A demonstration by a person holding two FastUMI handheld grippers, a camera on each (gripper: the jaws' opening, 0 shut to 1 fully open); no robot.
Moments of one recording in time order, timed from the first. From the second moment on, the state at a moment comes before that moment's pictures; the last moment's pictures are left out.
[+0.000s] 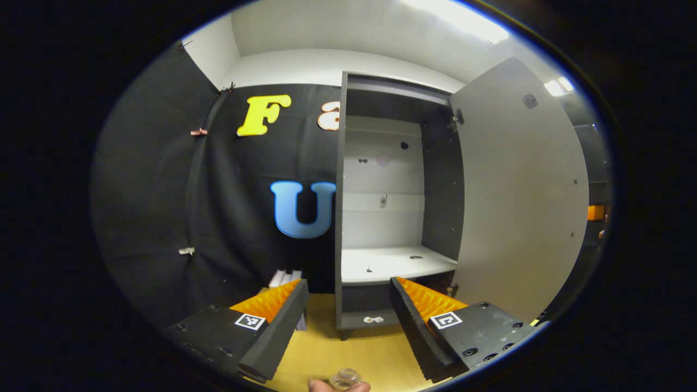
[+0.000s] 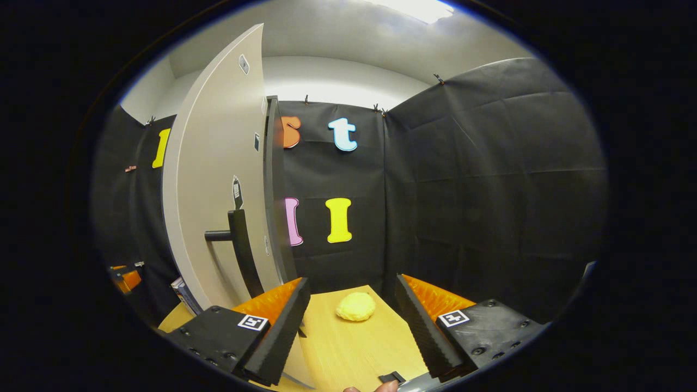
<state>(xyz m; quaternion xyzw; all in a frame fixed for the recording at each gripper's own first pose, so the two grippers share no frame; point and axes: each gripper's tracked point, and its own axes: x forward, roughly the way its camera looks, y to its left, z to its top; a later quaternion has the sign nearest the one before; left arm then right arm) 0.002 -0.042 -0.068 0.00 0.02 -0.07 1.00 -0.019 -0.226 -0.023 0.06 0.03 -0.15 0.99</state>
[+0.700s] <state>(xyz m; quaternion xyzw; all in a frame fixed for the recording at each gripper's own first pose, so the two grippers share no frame) -0.017 -0.023 -0.048 -0.02 0.04 -0.06 1.00 -0.012 -0.199 -0.018 0.06 0.04 -0.12 0.99</state>
